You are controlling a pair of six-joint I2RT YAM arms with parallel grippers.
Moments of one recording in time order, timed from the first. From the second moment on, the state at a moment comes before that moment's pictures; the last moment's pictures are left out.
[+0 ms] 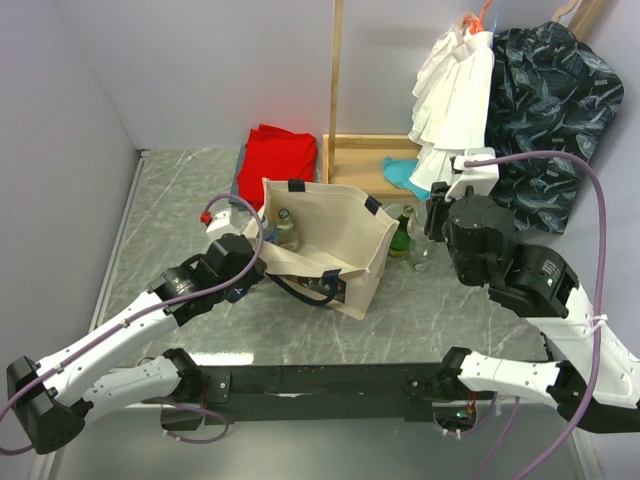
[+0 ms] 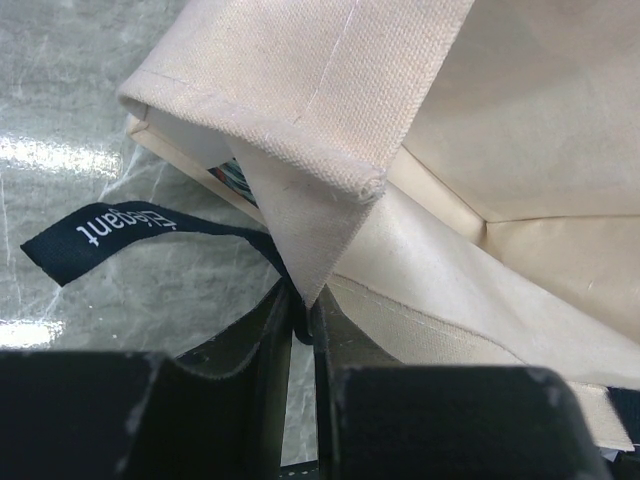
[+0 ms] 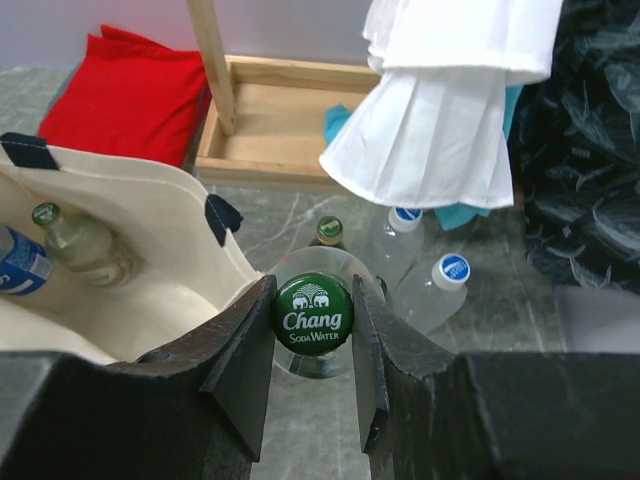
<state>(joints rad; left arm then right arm) -0.79 0.93 0.83 -0.59 -0.39 -0.92 0.92 0.97 1.53 -0.91 0.87 0.22</state>
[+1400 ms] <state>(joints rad) -0.79 0.92 0.83 -0.59 -0.39 -0.91 0.42 0.83 1.08 -0.96 0.57 0.46</state>
